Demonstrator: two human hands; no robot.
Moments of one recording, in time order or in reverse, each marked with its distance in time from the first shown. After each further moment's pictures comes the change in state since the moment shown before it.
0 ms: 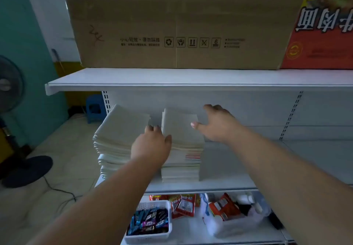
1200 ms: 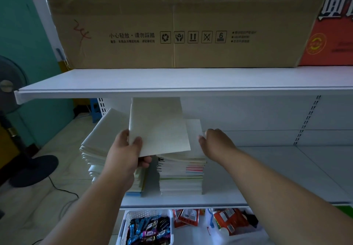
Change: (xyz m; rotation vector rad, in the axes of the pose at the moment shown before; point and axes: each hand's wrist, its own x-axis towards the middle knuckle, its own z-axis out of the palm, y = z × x) left_hand 0.010 -0.024 -0.008 -1.273 0.057 -0.468; right_hand 0.050 0.025 0.078 0.116 -0.116 0.156
